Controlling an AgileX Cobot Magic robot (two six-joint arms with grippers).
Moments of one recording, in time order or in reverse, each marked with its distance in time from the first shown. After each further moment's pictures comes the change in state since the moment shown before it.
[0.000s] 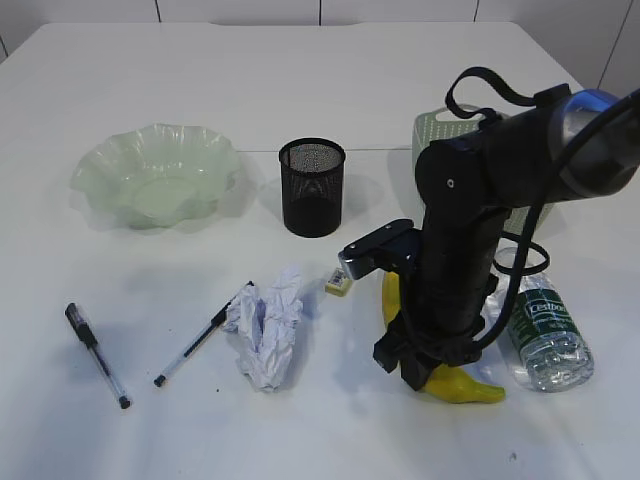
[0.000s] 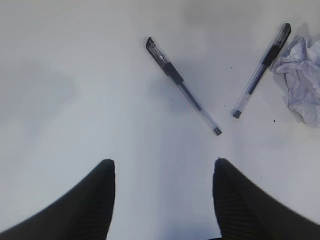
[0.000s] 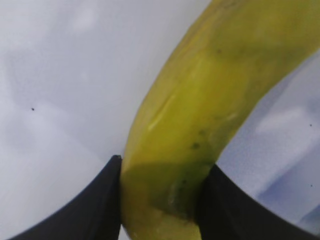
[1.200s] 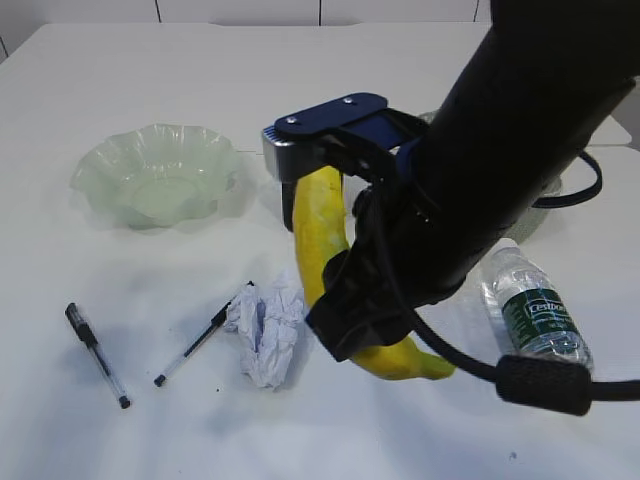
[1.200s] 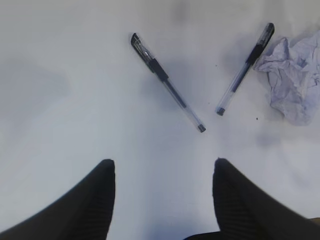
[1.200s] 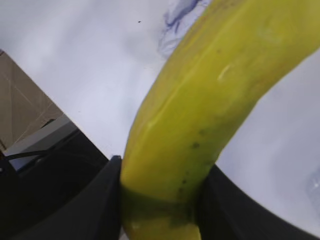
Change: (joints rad) left arm -0.002 0.000 0.000 -0.048 0.009 0.000; right arm 0.229 -0.449 0.000 0.145 0.120 0.022
